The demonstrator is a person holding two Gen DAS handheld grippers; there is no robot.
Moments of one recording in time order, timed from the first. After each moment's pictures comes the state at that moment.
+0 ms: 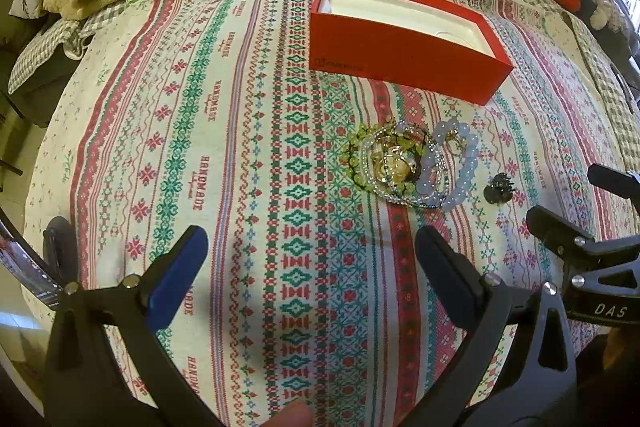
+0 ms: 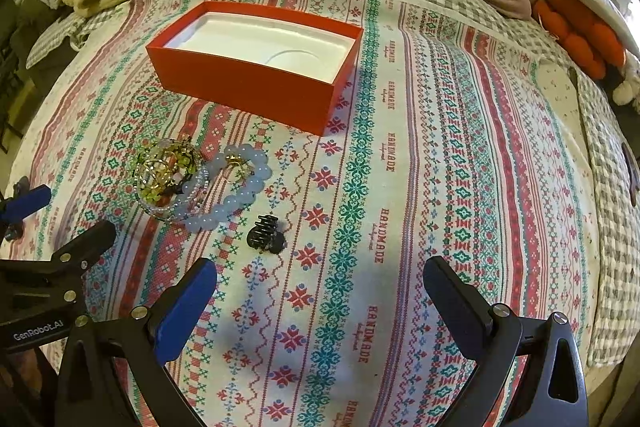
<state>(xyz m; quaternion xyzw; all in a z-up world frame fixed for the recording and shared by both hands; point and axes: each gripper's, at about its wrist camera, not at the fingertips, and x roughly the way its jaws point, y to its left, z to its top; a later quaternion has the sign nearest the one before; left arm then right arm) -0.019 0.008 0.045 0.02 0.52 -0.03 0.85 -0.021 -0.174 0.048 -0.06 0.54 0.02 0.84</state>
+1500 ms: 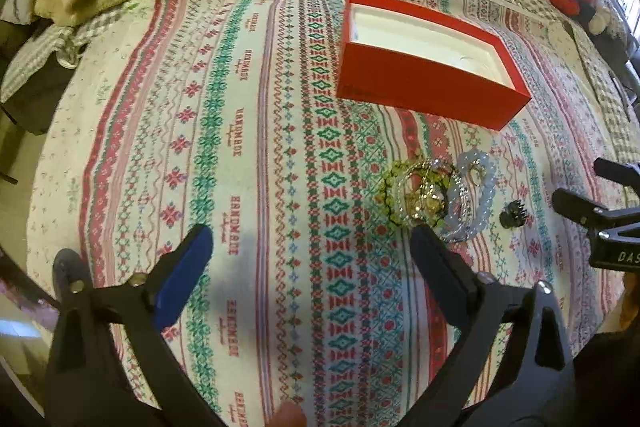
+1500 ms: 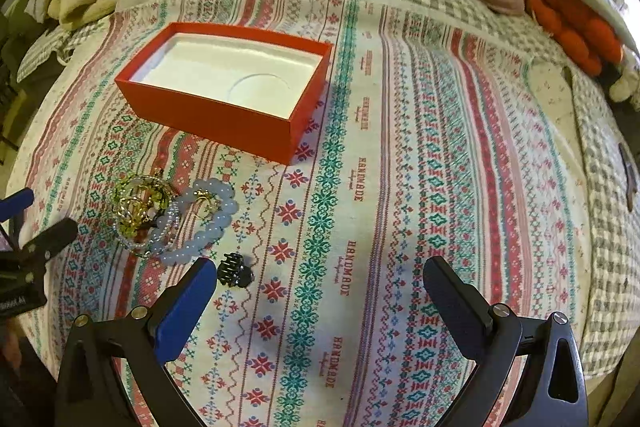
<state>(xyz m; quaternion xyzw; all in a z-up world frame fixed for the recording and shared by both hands) 0.013 0.034 0.056 0.01 0.53 -0.05 0.84 0.012 -0.194 0.054 -0.05 0.56 0.01 0.83</state>
